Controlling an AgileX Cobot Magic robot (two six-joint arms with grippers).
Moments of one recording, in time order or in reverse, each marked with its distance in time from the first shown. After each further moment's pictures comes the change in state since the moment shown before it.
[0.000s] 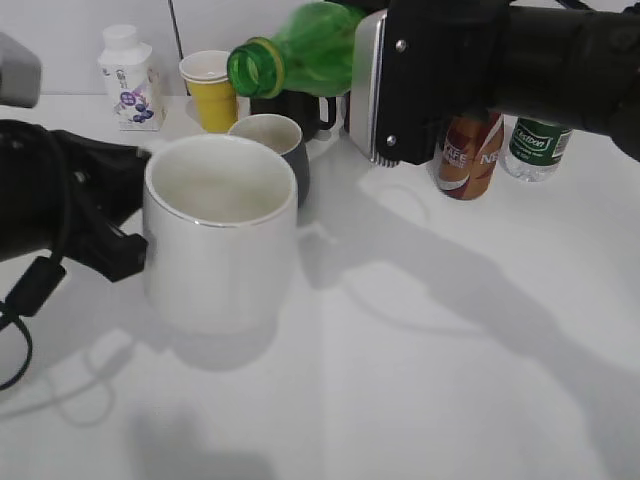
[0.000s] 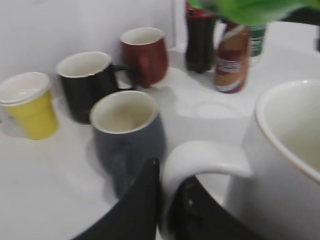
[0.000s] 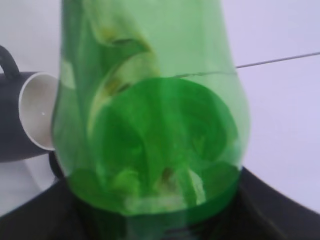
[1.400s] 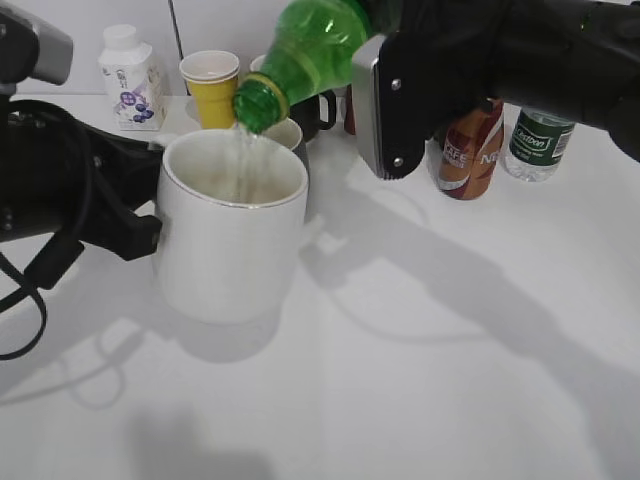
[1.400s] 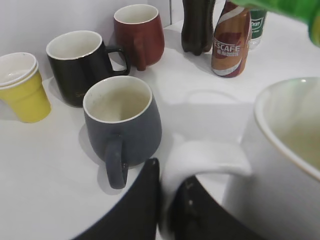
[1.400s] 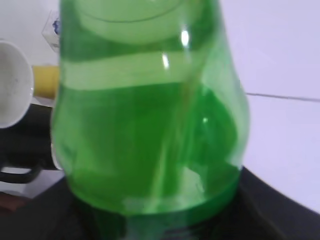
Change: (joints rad) left arm -0.029 0.030 -0.095 -0.033 0.163 -0.003; right arm 0.000 0.000 0.000 0.072 -0.079 -0.374
